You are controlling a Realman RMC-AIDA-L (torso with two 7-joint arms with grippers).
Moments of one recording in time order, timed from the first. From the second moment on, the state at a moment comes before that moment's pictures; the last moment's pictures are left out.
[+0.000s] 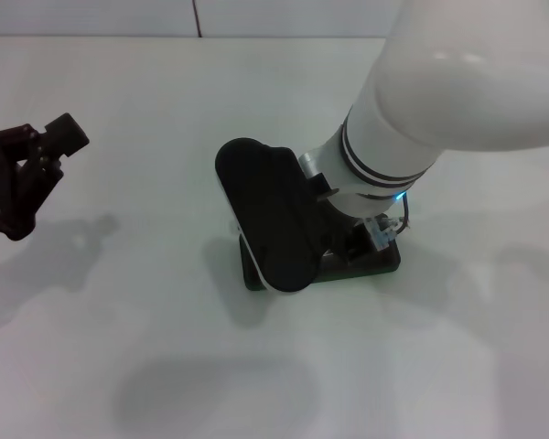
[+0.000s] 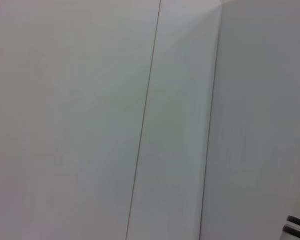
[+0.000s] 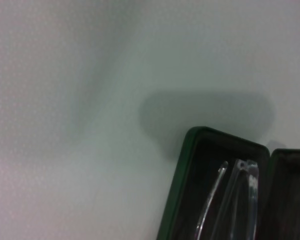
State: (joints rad) left arm -0.26 -2.01 0.76 0.53 1.38 1.85 -1.10; right arm 1.05 2.03 -2.18 -1.27 -2.54 -1.34 2.30
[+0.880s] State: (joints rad) left arm -0.26 -2.01 0.76 0.53 1.38 1.85 -1.10; right arm 1.03 2.03 -2.18 -1.32 -2.55 -1.36 2.30
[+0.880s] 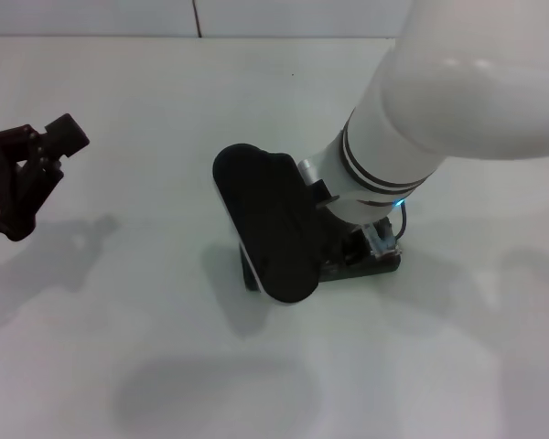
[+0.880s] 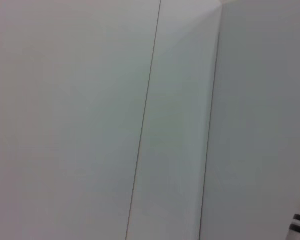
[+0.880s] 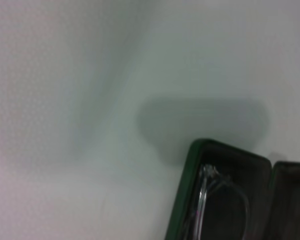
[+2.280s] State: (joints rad) left arm -0.26 -2.01 0.77 0.53 1.38 1.86 -1.10; right arm 0.36 2.03 -1.80 -1.83 -2.62 -1.44 2.43
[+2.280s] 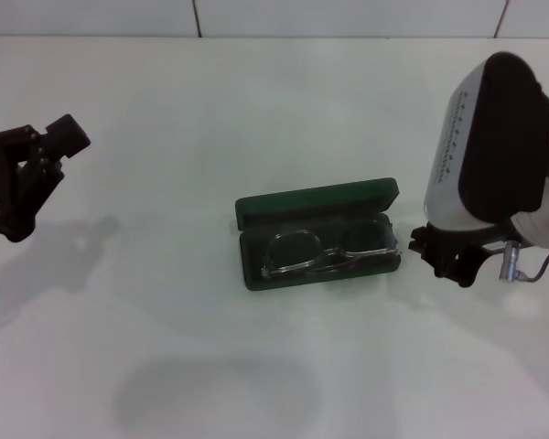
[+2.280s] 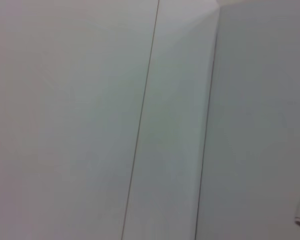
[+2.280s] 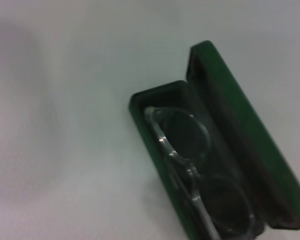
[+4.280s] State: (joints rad) left arm -0.29 -2.02 0.77 0.51 1.38 1.86 -1.10; right arm 0.49 2.02 -1.77 -1.50 -2.54 -1.30 2.37
